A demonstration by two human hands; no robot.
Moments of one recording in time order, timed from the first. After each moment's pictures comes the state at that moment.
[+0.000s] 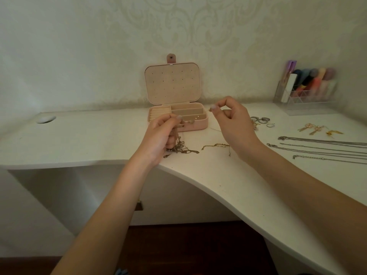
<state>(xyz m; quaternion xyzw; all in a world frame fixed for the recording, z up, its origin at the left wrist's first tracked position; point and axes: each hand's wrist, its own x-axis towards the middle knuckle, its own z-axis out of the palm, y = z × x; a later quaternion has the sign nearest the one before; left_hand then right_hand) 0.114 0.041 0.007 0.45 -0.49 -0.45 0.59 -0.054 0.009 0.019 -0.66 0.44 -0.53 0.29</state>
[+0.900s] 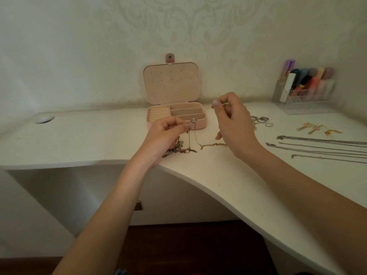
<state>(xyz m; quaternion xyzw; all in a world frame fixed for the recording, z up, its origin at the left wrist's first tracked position) 0.114 0.039 0.002 0.48 -0.56 -0.40 0.55 -0.052 0.016 0.022 -0.67 0.42 -0.56 0.26</state>
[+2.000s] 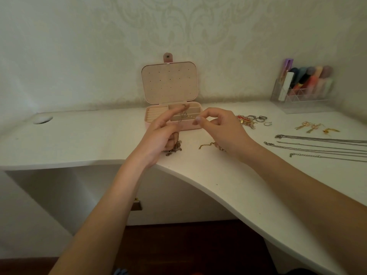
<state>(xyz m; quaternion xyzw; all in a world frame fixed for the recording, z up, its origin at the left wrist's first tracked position) 0.115 0.041 0.007 0.45 -0.58 -0.43 0.53 -0.053 0.020 0.021 -0.72 0.43 -0.42 0.34</state>
